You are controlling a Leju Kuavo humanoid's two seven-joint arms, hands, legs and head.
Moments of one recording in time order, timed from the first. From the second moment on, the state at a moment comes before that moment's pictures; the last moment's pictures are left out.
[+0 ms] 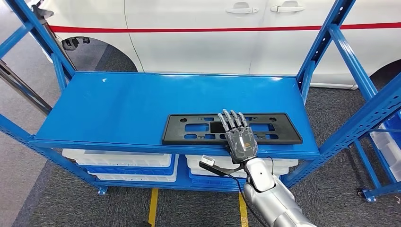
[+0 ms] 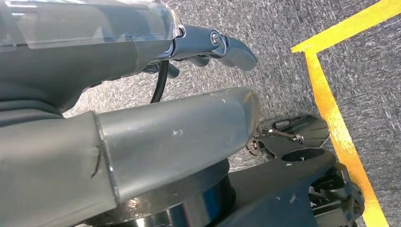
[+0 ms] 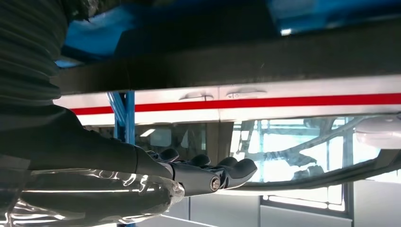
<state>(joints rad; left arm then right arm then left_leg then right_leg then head) -0.06 -0.11 -0.28 -0.17 -0.02 0.19 0.05 -0.57 0.14 0.65 -0.59 1.43 -0.70 -0.16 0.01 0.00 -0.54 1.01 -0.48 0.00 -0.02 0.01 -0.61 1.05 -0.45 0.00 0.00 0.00</state>
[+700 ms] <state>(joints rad) -0.06 -0.11 -0.25 -0.17 0.00 0.19 0.05 -0.56 0.15 0.67 -0.54 1.31 -0.71 -0.17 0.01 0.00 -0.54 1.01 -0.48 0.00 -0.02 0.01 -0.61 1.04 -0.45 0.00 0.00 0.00</state>
